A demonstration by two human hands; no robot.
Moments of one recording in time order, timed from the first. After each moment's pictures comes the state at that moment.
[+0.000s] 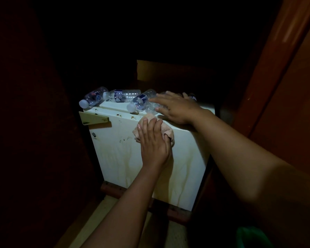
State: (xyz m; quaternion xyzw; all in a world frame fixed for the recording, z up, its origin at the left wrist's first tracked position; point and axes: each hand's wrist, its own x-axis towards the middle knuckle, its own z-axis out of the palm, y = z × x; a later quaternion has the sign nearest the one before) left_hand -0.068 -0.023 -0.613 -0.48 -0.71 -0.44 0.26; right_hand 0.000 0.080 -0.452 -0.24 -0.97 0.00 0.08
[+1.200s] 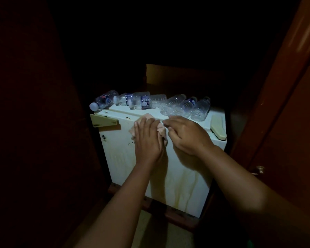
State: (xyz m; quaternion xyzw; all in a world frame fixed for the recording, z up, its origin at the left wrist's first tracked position) left_hand -0.114 -0.042 -0.595 -0.50 -0.72 -0.42 0.25; right_hand 0.031 0.024 -0.503 -0.22 -0.94 0.09 0.25
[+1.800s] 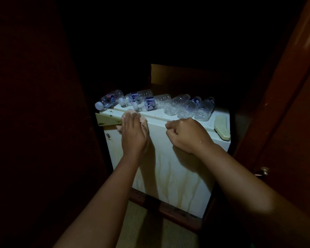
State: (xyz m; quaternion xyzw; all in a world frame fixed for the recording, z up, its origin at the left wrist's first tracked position) left_hand -0.166 -0.060 -0.580 -0.41 -0.78 -0.43 0.20; right_hand 0.015 0.020 -0.500 -0.27 -0.93 0.05 0.23
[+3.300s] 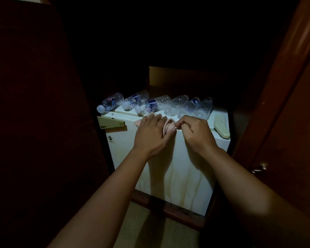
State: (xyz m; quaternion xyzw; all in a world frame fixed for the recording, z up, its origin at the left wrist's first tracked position) left_hand -0.138 -0.059 -0.542 -0.59 -0.76 -0.23 0.17; right_hand 0.031 0.021 -0.507 -0.26 -0.85 0.22 0.40
